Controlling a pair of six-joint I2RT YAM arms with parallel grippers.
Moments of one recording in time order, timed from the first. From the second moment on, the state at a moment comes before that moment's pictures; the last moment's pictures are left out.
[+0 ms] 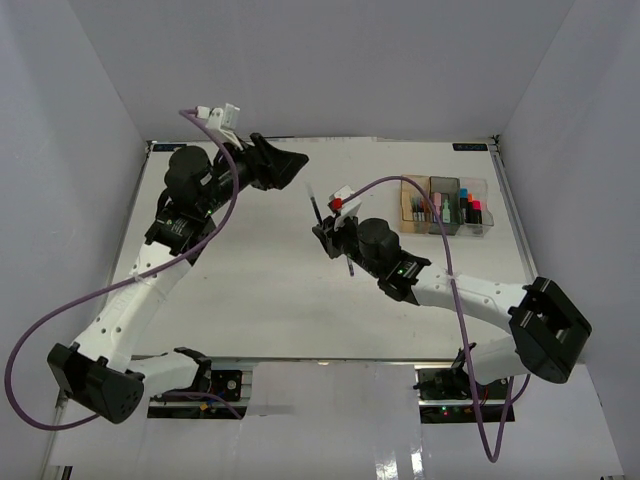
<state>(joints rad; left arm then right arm) -0.42 1.16 1.22 0.03 0.35 -0.56 0.93 1.38 0.81 0.43 0.13 0.08</state>
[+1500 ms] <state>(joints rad) -0.68 1.35 1.37 -0.31 -0.05 -0.56 0.93 1.32 0.79 0.49 0.08 0.04</state>
